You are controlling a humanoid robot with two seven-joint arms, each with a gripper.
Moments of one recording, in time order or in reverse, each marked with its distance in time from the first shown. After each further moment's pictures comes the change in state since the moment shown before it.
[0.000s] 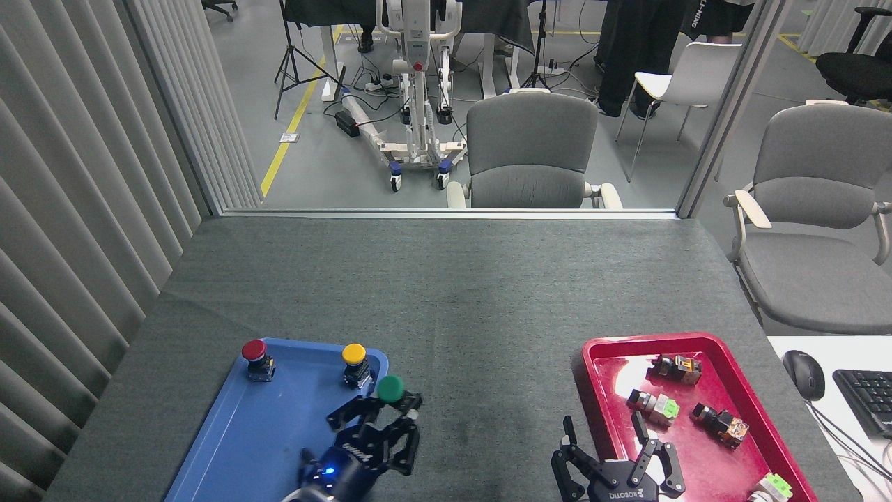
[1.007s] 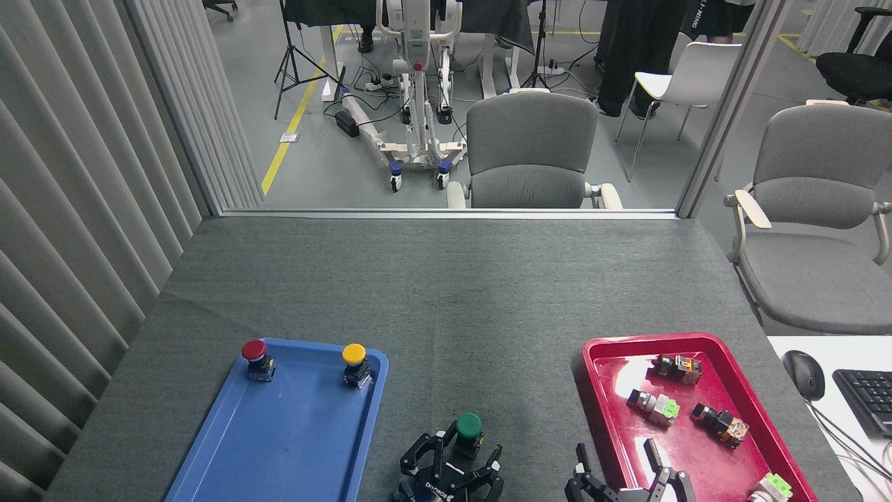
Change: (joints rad) left arm -0.042 -0.116 -0.247 0.231 -0.001 0.289 0.135; right arm 0.067 -0.052 0.007 0.007 -0.071 -0.009 -0.039
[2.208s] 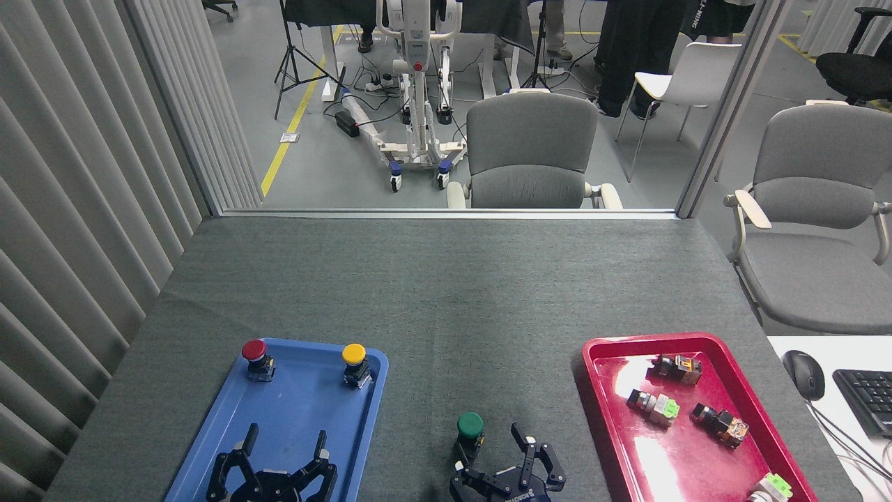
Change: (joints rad) left arm 0.381 0.123 0.532 -0.583 -0.175 0.040 -0.158; right arm -0.277 0.087 0.293 0.390 -0.020 -0.041 0.003
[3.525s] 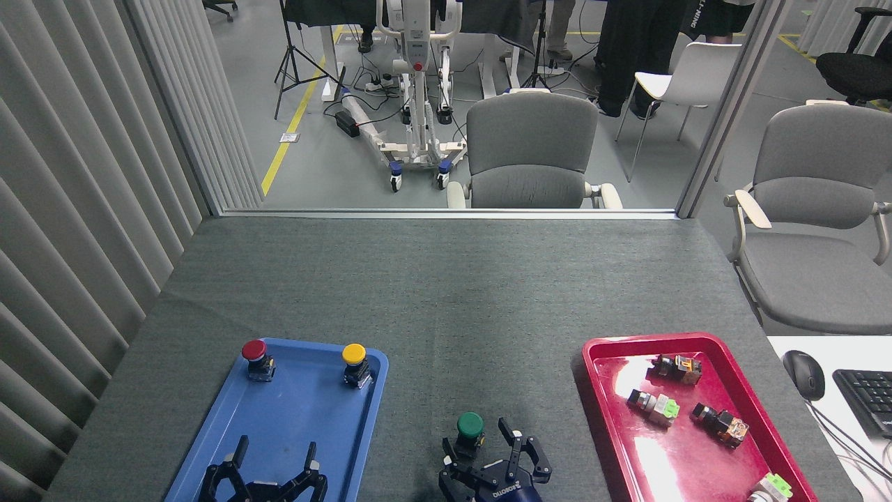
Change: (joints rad) left arm 0.016 0.018 0.009 0.023 0.002 0.012 -0.005; right arm -0.064 0.016 0.029 0.114 -0.006 0.027 -0.053
